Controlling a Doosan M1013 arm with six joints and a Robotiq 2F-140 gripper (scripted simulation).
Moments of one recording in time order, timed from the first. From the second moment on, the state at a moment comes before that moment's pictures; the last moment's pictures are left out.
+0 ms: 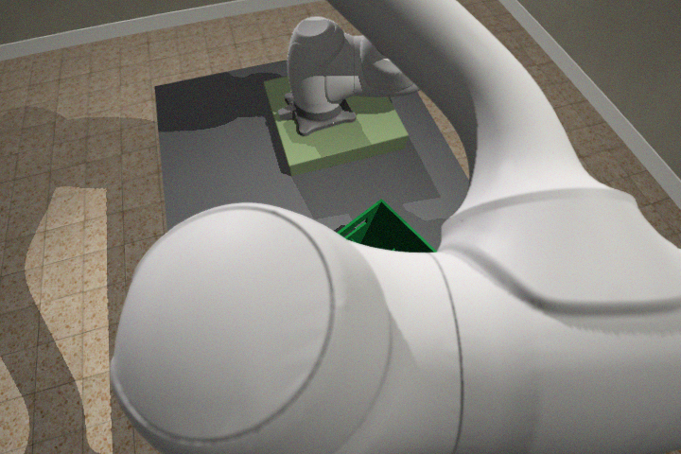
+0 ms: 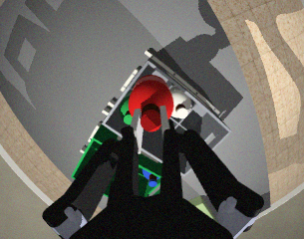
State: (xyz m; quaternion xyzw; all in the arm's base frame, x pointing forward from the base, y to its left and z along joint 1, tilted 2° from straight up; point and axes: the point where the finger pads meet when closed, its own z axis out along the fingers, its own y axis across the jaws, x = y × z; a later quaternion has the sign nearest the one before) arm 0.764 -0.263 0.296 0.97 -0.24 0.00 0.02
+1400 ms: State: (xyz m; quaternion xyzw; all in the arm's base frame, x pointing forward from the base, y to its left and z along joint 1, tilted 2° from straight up) arm 0.746 -0.205 0.295 0.97 -0.24 0.00 0.02
